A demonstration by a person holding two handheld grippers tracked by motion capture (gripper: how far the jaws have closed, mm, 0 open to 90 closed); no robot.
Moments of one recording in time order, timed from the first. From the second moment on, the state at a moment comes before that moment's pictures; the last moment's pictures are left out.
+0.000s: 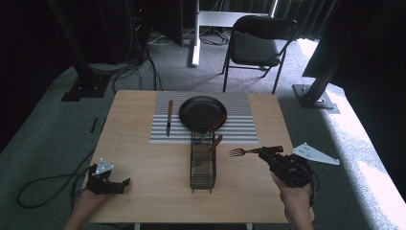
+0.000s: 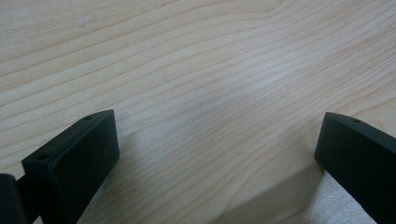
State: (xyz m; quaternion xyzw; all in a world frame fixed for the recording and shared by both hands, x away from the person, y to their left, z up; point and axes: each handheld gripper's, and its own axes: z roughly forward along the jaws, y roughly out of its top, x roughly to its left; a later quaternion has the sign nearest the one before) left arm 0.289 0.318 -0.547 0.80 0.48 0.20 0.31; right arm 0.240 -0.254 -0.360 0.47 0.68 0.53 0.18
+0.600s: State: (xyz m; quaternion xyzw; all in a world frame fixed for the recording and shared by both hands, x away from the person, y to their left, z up) left arm 0.289 0.318 -0.547 0.80 0.48 0.20 0.31; right arm 0.319 -0.258 -0.402 0.53 0.68 0.45 0.22
